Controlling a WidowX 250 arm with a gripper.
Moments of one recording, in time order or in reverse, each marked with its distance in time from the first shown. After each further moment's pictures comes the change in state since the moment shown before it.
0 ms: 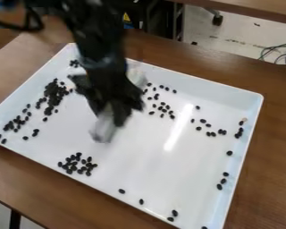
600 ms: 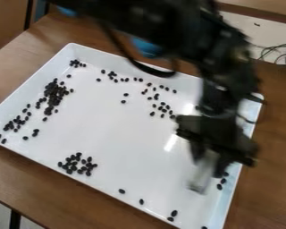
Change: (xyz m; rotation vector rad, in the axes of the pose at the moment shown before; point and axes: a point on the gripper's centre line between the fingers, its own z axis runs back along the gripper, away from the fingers) arm 0.003 -0.138 -0.036 -0.054 0.063 -0.144
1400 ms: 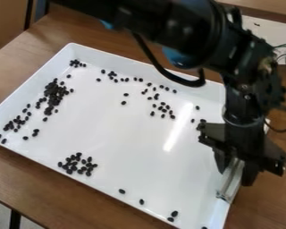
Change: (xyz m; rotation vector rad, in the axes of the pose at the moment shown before) arm 0.021 0.004 -0.003 -0.023 -0.052 0.035
